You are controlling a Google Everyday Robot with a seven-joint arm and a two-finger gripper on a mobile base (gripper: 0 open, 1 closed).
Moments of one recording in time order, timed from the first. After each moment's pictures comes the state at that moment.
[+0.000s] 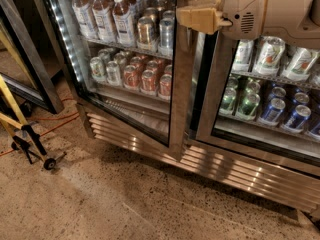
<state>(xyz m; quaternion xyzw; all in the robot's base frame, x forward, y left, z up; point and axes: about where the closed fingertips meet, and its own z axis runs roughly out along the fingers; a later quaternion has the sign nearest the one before) 0.581 -0.057 1.043 -0.44 0.62 0.36 0.54</state>
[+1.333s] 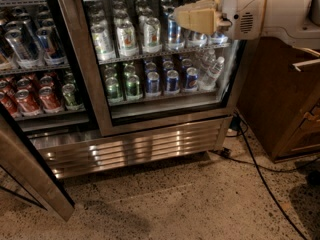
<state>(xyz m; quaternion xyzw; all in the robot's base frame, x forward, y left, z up) 0.581 -0.057 1.043 -0.44 0.62 0.36 0.54</state>
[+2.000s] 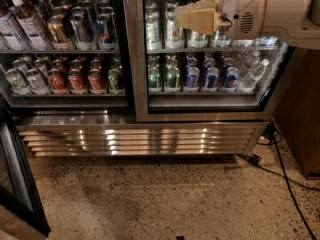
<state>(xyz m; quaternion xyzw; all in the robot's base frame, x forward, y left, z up) 0.581 -0.056 1.043 -0.44 0.62 0.36 0.54</state>
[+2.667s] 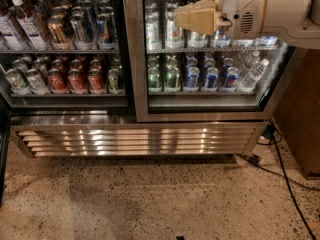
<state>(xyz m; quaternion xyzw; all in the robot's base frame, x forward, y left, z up) 0.581 -0.056 1.043 -0.44 0.62 0.36 0.54</state>
